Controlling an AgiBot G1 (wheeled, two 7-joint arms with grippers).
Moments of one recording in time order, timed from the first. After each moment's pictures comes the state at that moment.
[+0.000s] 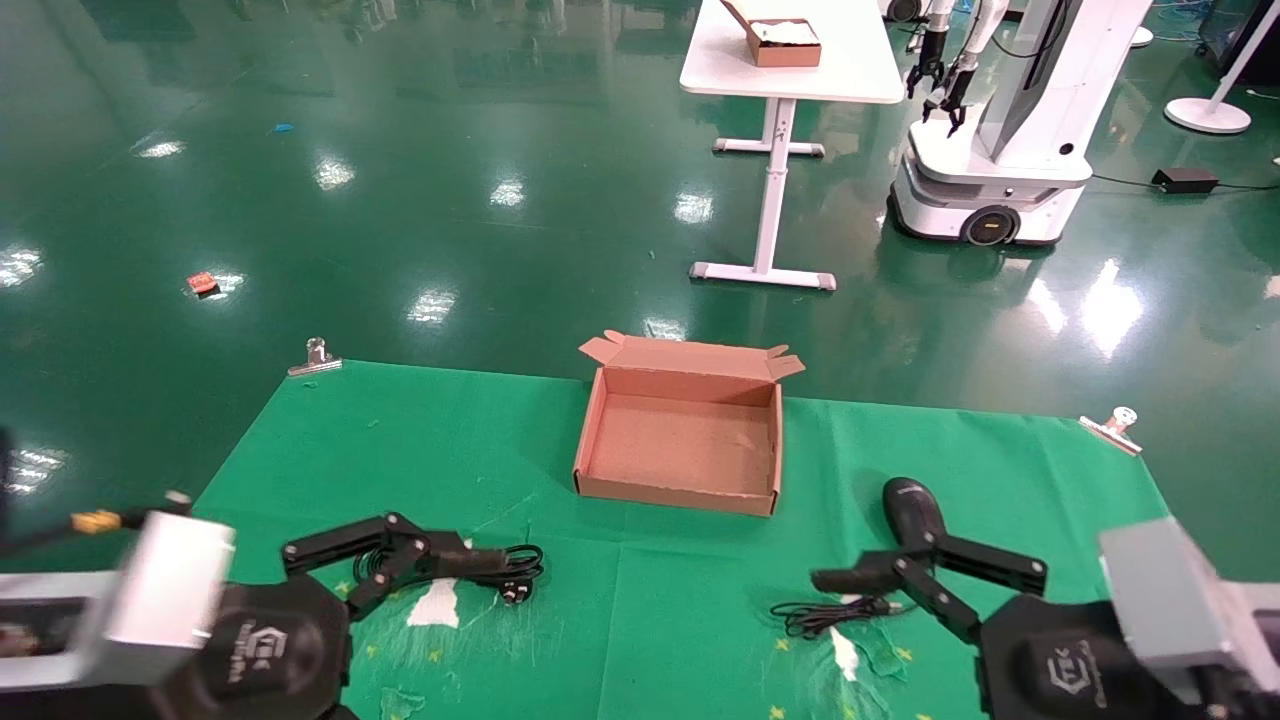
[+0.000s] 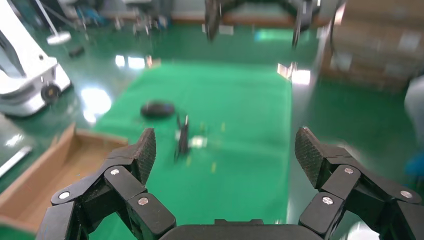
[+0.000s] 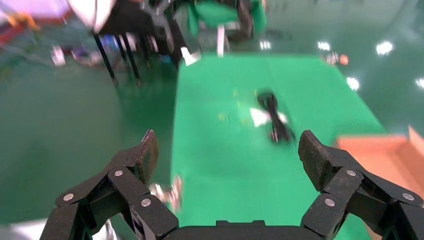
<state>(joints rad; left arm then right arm) -1.21 0.67 0.39 -1.16 0.98 1.55 -0.06 1.16 -0.57 -0.38 1.15 -0.93 -1.57 0.09</state>
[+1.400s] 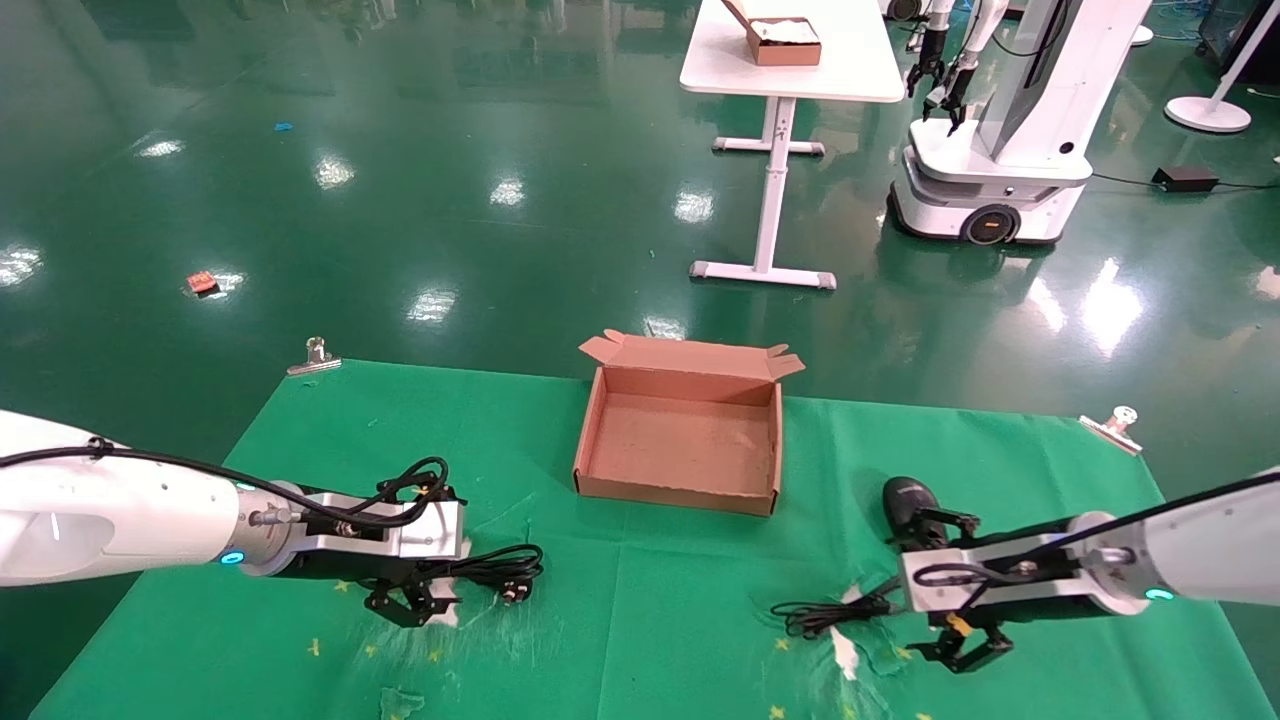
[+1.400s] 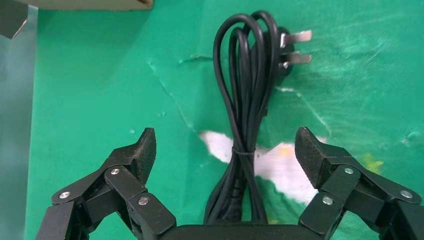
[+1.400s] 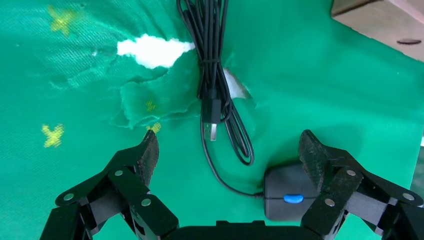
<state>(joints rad) -1.68 1.20 0.74 -0.09 1.68 1.05 0.62 1.65 -1.10 -0.73 0.08 -1.68 -1.14 -0.77</state>
